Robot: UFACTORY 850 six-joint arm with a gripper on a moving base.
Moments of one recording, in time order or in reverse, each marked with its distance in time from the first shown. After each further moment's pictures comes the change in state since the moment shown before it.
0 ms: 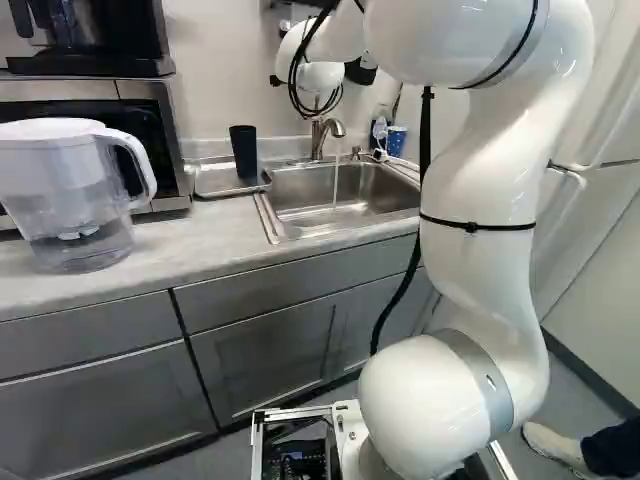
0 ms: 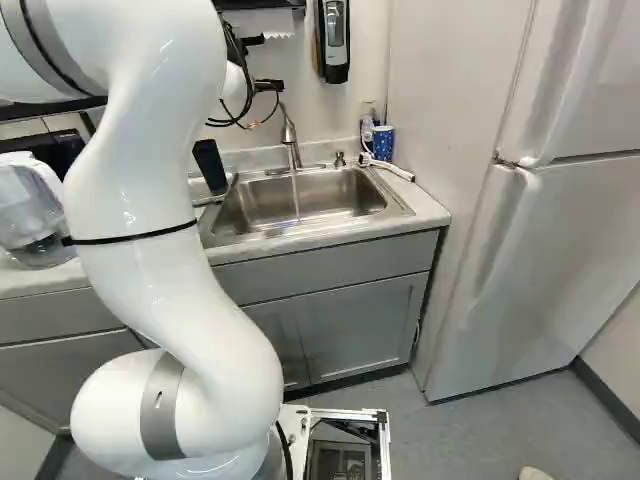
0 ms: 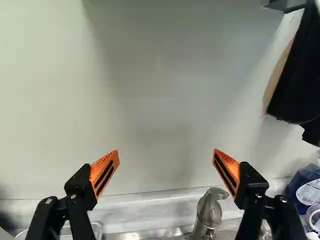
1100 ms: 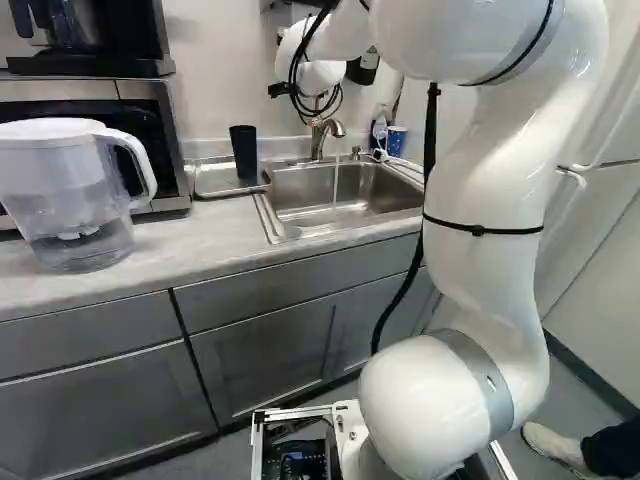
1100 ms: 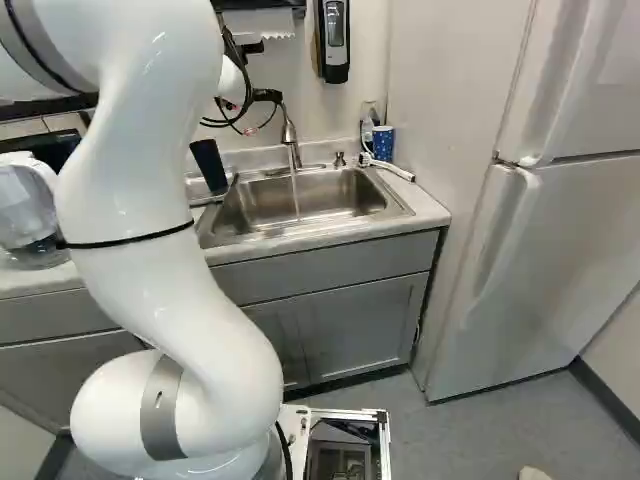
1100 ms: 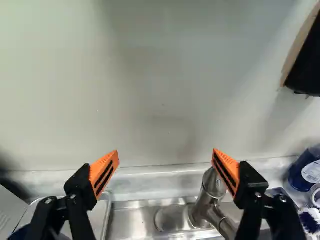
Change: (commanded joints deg) arm -0.1 2.4 2.8 0.0 -8.2 0.0
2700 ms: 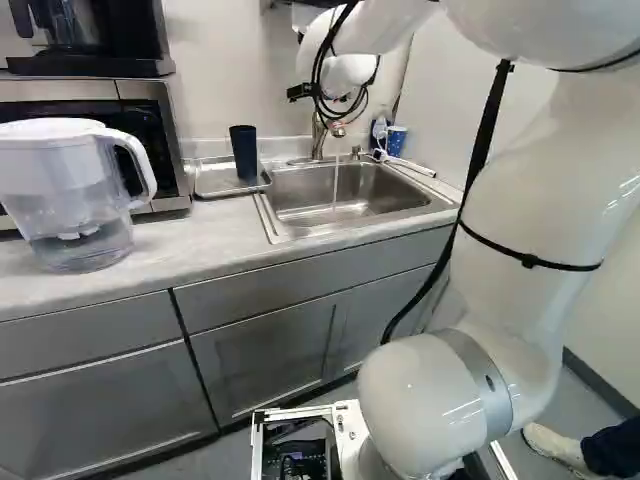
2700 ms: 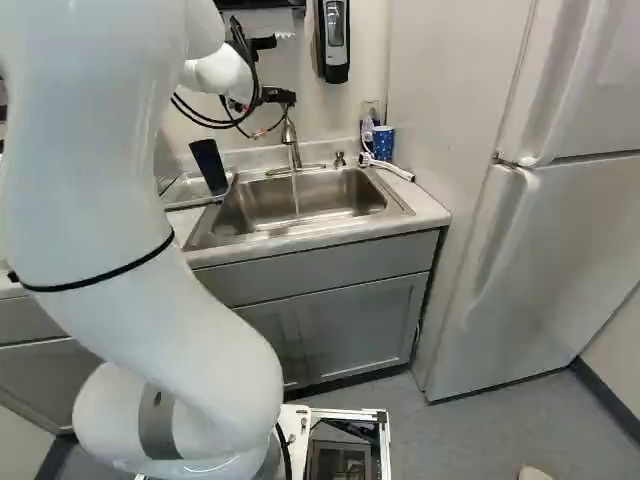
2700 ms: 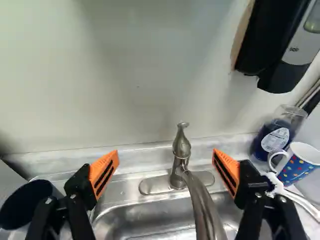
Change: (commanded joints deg) arm -4.1 12.2 13.4 0.0 -0.2 0.0
